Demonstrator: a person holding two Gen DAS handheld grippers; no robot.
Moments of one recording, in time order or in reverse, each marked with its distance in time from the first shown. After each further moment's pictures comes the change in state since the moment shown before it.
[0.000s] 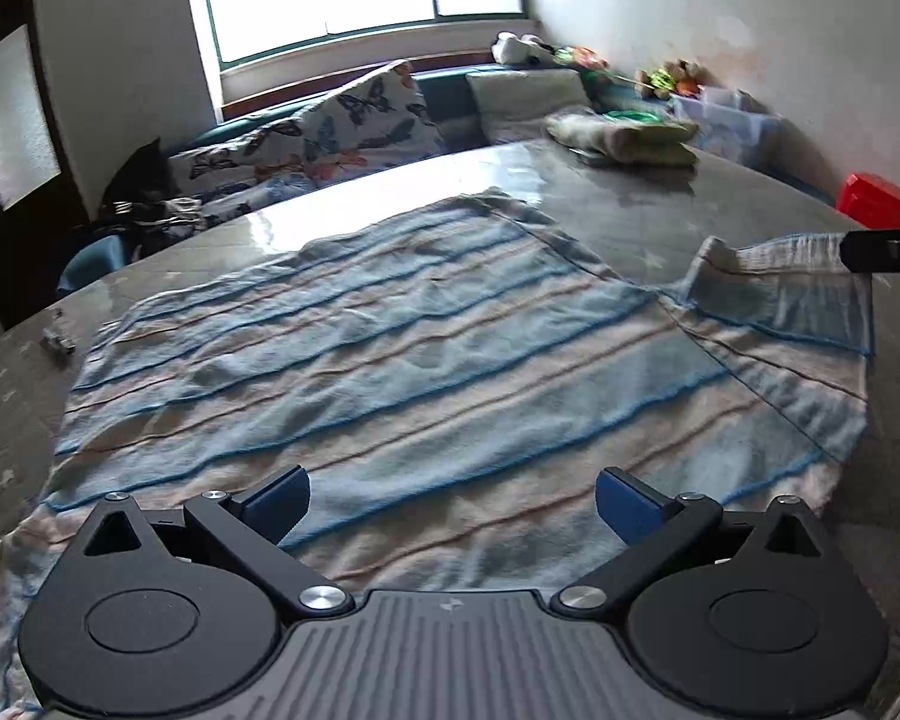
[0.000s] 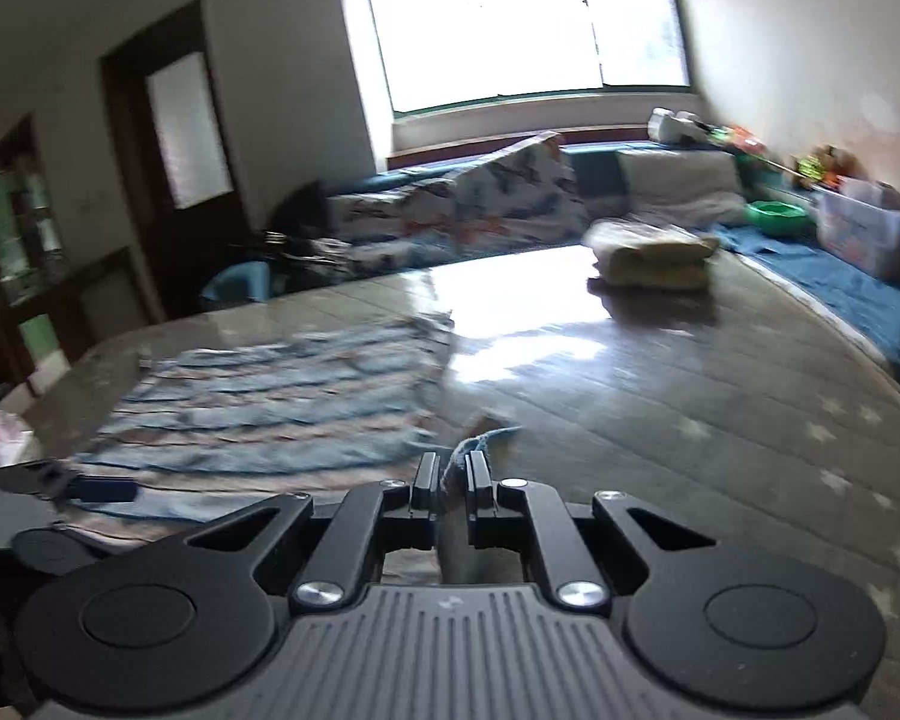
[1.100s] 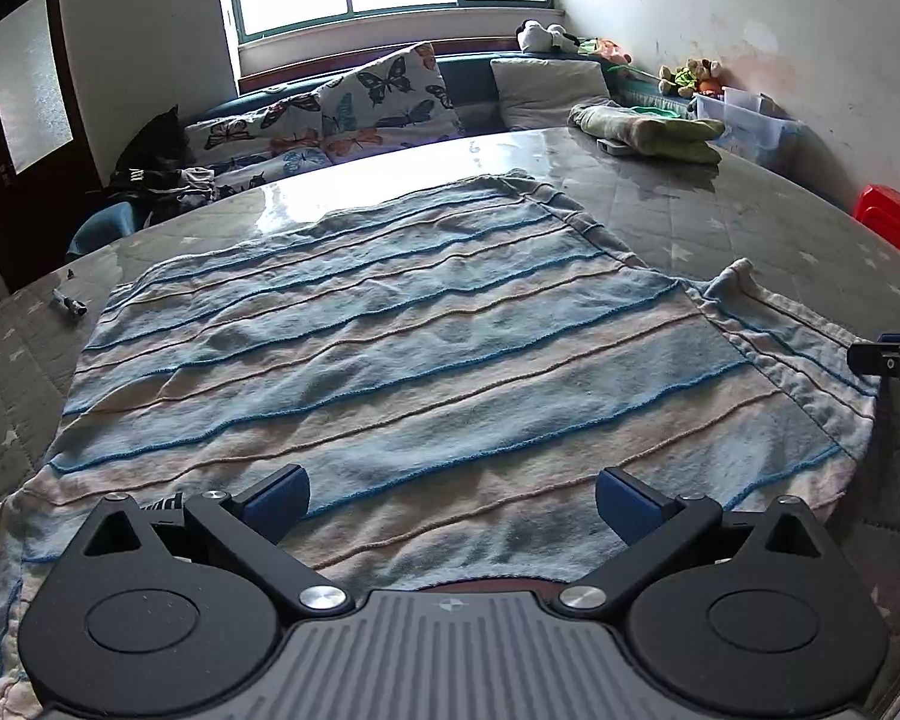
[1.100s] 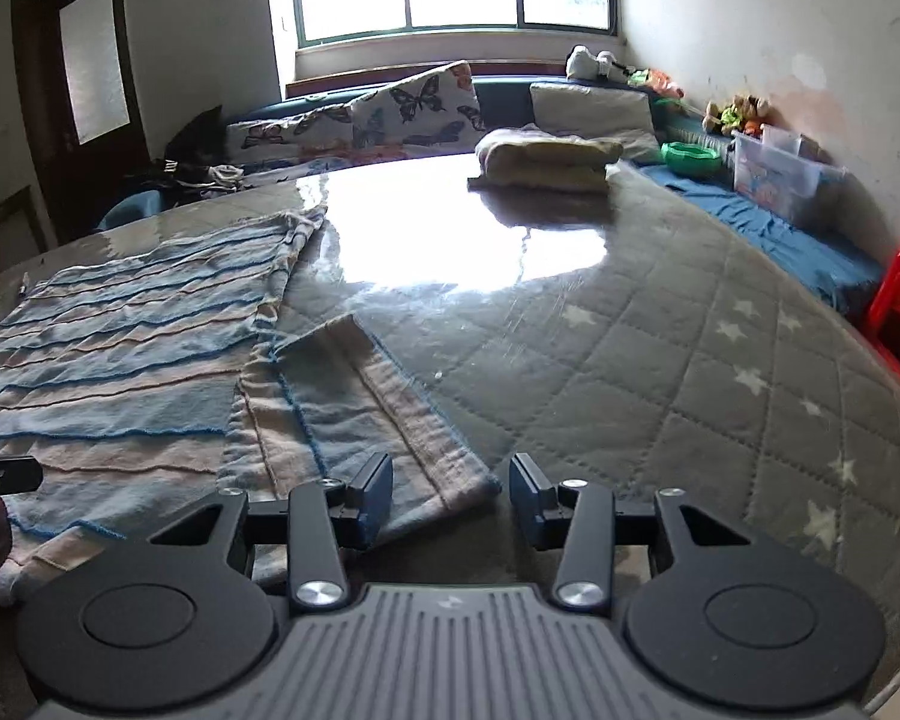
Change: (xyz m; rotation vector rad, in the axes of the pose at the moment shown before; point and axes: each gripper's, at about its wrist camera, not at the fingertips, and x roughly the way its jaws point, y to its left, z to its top) left arm 0.004 0.004 -0.006 -0.032 0.045 -0.005; right arm 0.031 -0.049 -0.045 0.031 0.146 -0.248
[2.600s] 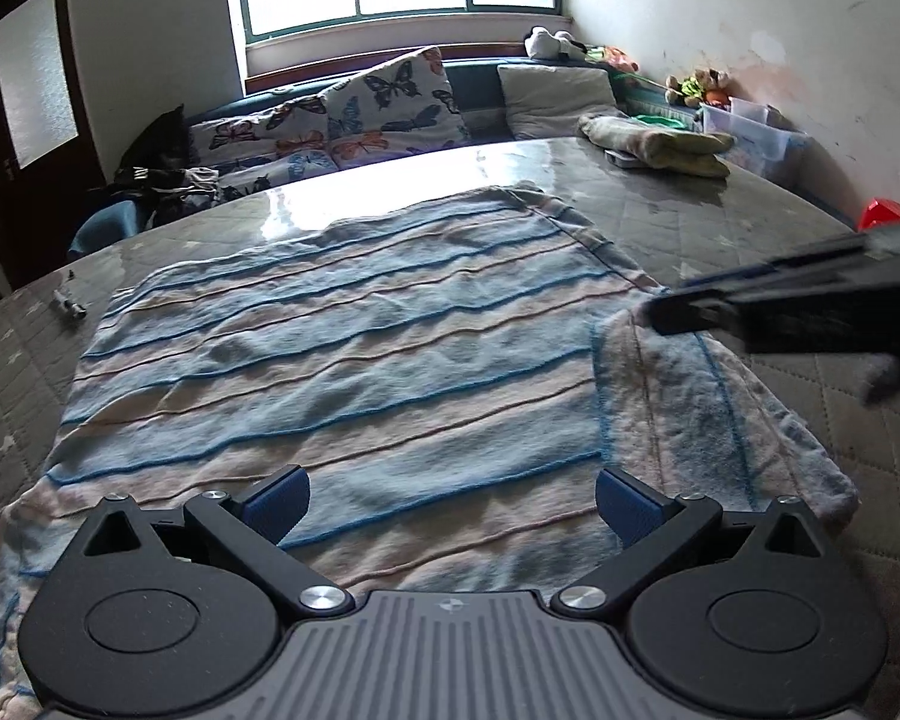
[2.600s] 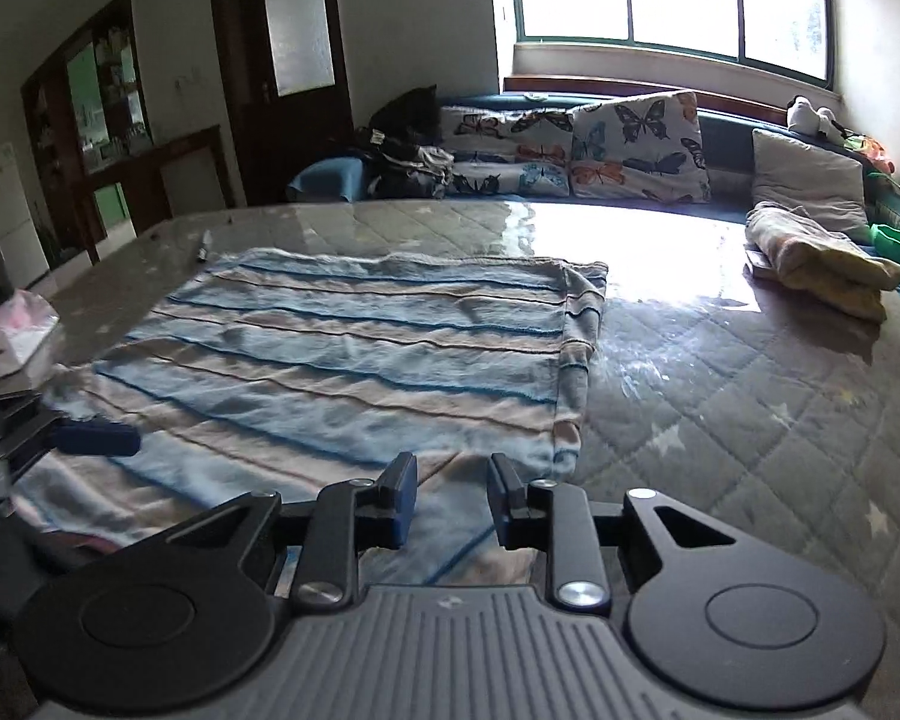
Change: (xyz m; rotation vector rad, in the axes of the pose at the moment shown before) left arm 0.007 0.001 0.010 -0.013 -0.006 -0.005; right arm 0.044 0.111 0.065 -0.265 0.016 0.333
